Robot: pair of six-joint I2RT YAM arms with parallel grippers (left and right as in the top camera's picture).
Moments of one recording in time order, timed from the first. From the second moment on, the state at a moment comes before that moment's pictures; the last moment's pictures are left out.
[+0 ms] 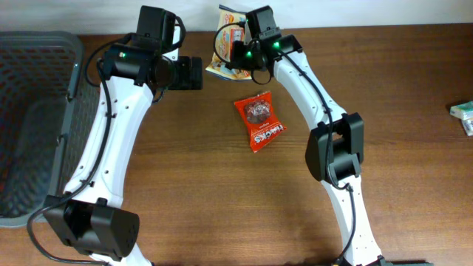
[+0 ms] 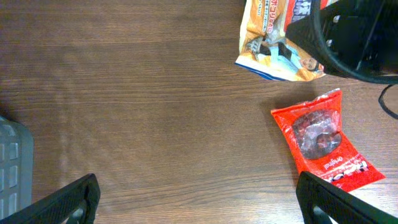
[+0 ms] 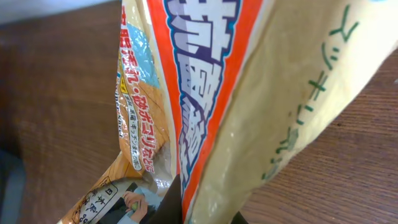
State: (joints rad) left arm -0.23 1.84 1.93 -1.12 -0.05 -0.18; right arm 0.36 2.55 2.42 -0.76 -0.28 0.44
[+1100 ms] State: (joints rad) left arm -0.23 1.84 1.93 -1.12 -0.05 -0.18; right arm 0.28 2.48 2.48 -0.91 -0.26 0.41
